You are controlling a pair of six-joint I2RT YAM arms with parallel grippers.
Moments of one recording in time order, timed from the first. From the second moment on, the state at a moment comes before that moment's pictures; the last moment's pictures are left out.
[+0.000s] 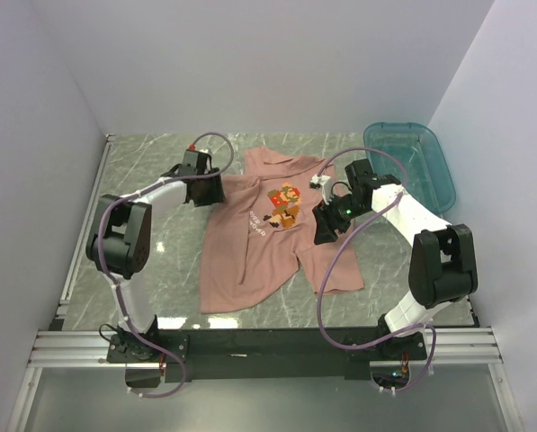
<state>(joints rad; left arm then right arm) -0.28 1.88 1.26 -0.26 0.06 -0.43 0.21 1.61 1.15 -0.82 -0.69 -0.56</state>
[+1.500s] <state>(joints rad) -0.42 1.62 1.08 -0.17 0.05 -0.60 0.21 1.61 1.15 -0.84 -0.69 -0.57</state>
